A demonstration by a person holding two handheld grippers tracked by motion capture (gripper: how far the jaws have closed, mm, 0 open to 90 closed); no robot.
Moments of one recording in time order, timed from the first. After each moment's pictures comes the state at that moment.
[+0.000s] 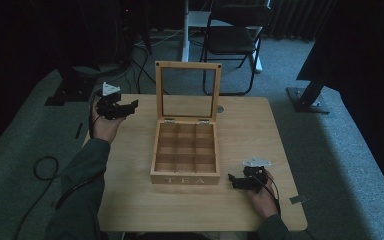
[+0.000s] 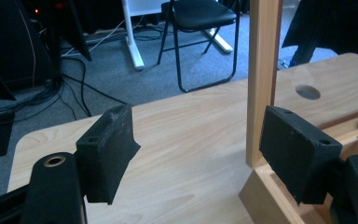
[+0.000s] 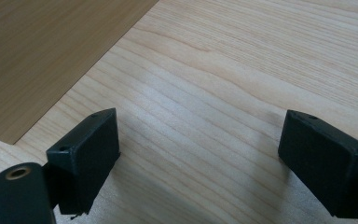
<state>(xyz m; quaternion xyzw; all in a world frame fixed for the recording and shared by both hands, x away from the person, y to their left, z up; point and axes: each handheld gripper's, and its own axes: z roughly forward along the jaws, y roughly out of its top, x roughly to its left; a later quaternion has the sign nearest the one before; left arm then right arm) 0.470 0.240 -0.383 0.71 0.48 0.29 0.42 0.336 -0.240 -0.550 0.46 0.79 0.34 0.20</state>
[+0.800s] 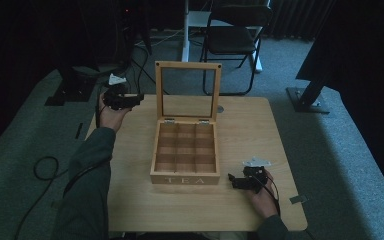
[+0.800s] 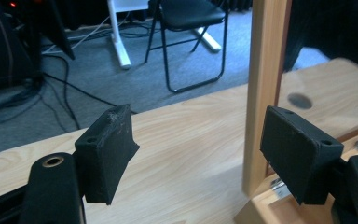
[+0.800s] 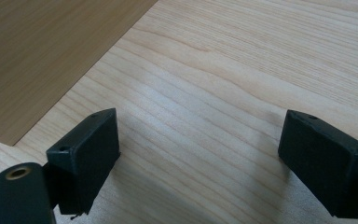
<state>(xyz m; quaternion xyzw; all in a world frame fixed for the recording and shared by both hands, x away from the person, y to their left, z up) 0.506 0.230 -0.379 0.72 0.48 0.26 0.43 0.335 -0.239 -0.550 0.47 0.79 0.34 0.20</state>
